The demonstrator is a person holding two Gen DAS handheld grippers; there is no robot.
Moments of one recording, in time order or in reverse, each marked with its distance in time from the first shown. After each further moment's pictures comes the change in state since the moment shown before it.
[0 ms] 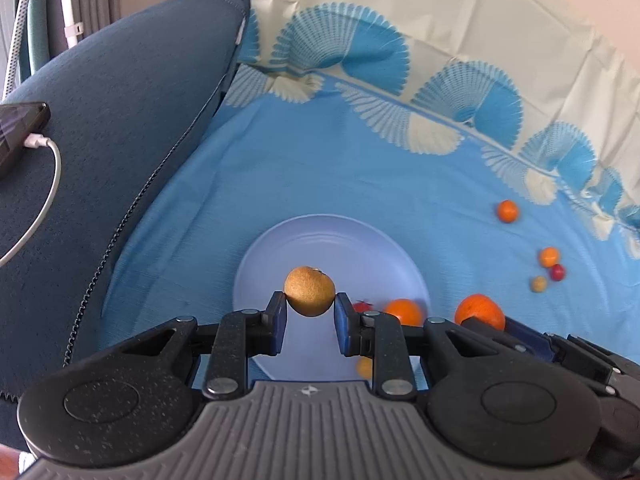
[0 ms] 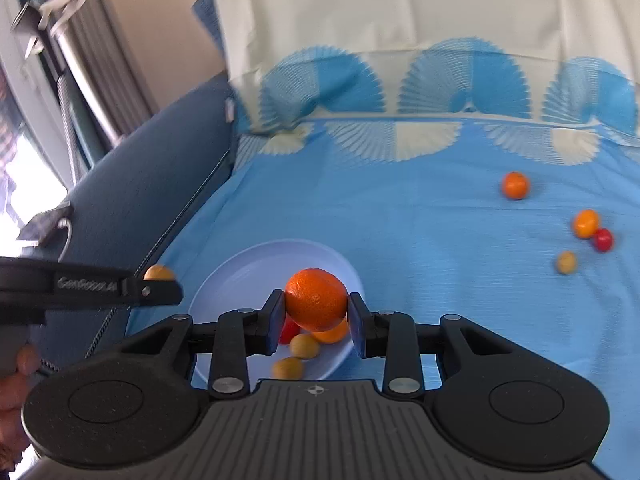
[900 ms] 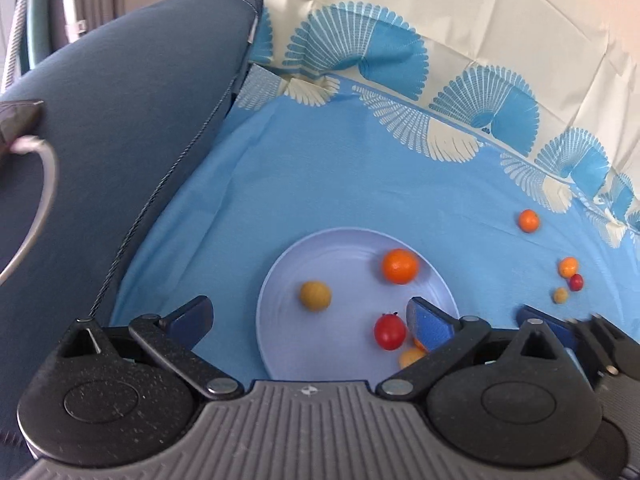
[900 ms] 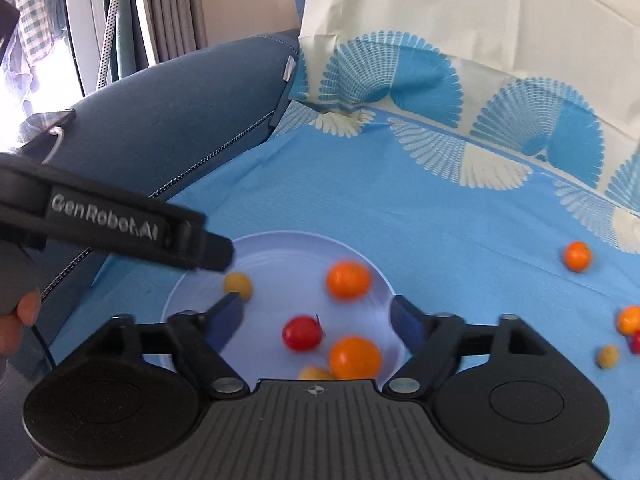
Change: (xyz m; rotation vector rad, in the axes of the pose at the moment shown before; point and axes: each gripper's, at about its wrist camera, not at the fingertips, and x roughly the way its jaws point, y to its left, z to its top) left arm 0.014 0.019 0.005 -0.009 -0.018 0.003; right arm 0.042 0.037 -0.003 -0.278 0.008 -0.027
